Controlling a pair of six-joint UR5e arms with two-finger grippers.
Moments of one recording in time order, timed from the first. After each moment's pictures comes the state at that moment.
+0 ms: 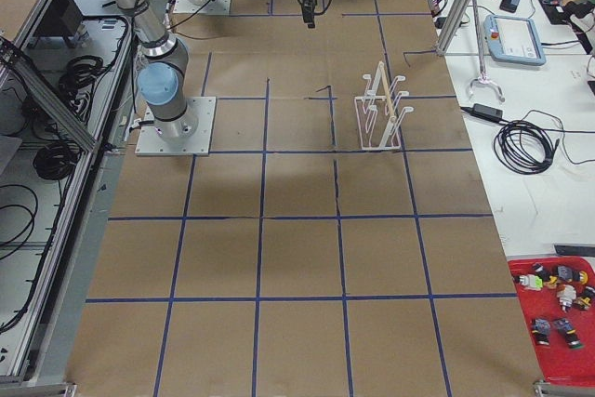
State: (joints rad) left arm -1.15 -1.74 -1.73 -1.27 1.54 0.40; right arm 1.60 -1.71 1.83 -1.93 -1.41 0.27
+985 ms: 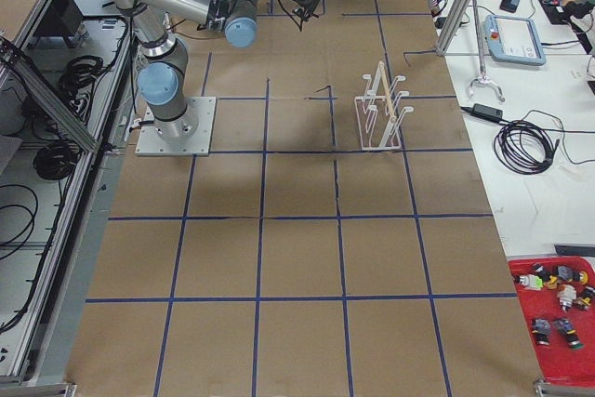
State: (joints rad) left arm -1.26 -1.73 -1.47 -1.38 1.28 0.34; right arm 1.60 -1.72 2.25 -2.92 -1.08 1.15
